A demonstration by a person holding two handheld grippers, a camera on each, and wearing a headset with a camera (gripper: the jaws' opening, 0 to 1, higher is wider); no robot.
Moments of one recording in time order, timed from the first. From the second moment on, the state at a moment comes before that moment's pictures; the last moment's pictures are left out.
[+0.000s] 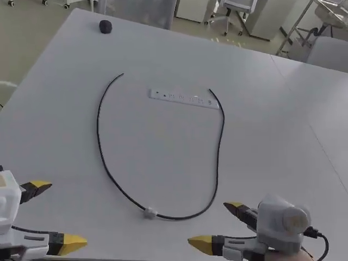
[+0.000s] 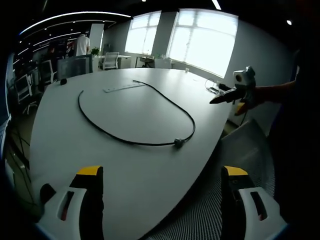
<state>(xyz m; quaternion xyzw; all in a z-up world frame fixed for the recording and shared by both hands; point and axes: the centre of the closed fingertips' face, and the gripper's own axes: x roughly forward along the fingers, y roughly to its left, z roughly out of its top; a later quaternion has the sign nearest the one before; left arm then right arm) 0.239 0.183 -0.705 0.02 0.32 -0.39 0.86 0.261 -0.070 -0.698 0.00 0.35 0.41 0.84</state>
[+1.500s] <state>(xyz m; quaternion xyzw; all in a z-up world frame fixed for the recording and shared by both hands) 0.244 0.148 -0.712 0.03 0.33 -0.41 0.85 0.305 0.001 -0.752 -0.19 0.43 0.53 0.70</state>
